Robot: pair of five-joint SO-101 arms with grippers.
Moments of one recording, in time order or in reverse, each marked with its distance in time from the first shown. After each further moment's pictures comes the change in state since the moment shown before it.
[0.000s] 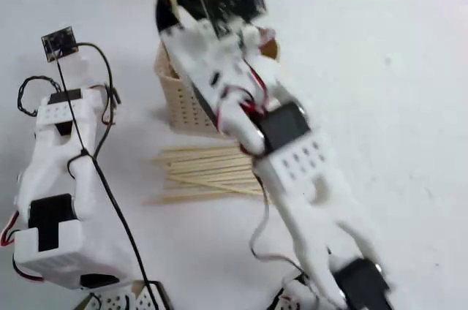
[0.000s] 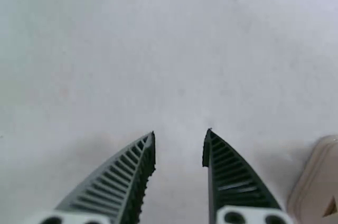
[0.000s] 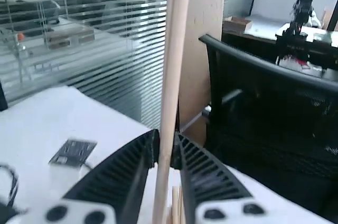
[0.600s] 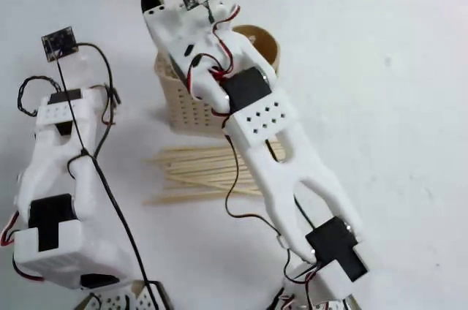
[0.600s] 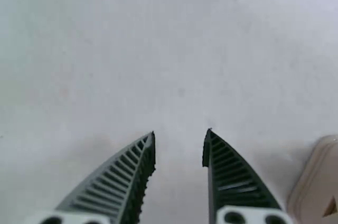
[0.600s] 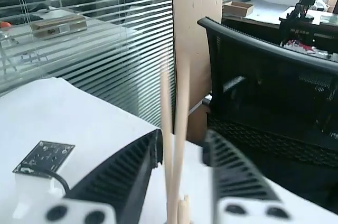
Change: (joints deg) left arm 0.0 0.0 0.0 0.0 0.0; right arm 0.8 18.3 -10.0 -5.4 -0.7
